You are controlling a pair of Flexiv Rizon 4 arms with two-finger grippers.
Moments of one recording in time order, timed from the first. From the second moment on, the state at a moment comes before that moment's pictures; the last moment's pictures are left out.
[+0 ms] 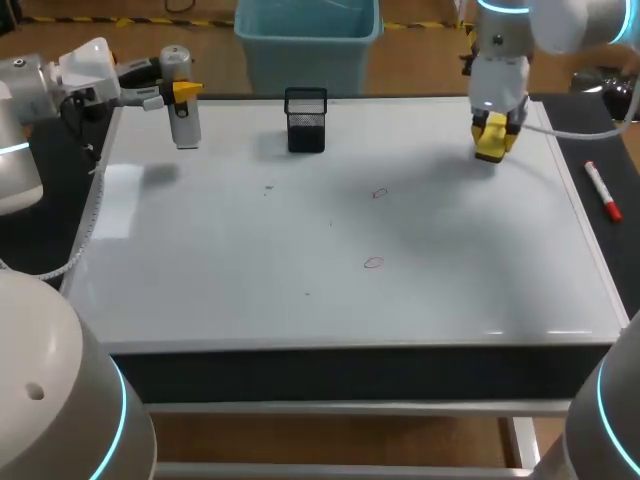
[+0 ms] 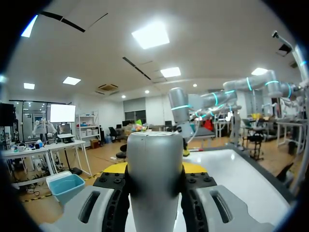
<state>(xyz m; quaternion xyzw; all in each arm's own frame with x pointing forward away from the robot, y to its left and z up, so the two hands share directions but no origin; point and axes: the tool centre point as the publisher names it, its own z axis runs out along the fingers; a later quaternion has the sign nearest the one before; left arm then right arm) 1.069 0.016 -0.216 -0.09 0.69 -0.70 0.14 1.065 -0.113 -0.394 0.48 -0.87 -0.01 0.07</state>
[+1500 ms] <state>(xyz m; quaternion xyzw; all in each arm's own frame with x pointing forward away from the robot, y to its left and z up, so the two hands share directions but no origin) 1.031 -0.060 -0.201 -0.02 0.69 -0.72 0.09 1.045 -0.134 -0.381 0.47 -0.88 -0.01 0.03</state>
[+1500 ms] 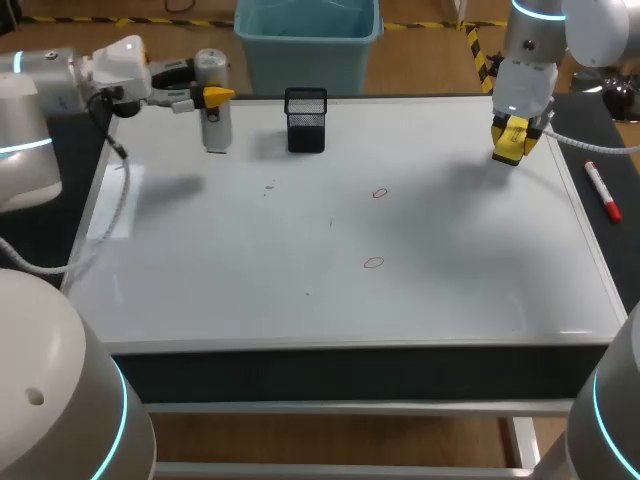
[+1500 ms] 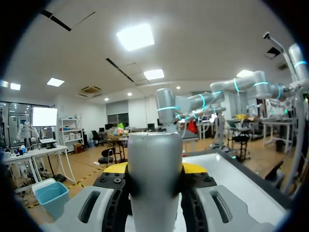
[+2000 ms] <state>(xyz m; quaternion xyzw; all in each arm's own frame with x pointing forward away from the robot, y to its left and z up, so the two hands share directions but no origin) 0.991 -0.179 -0.185 0.07 0.67 -0.74 0.01 1.045 -0.134 -0.382 0.47 -0.88 -0.01 0.03</state>
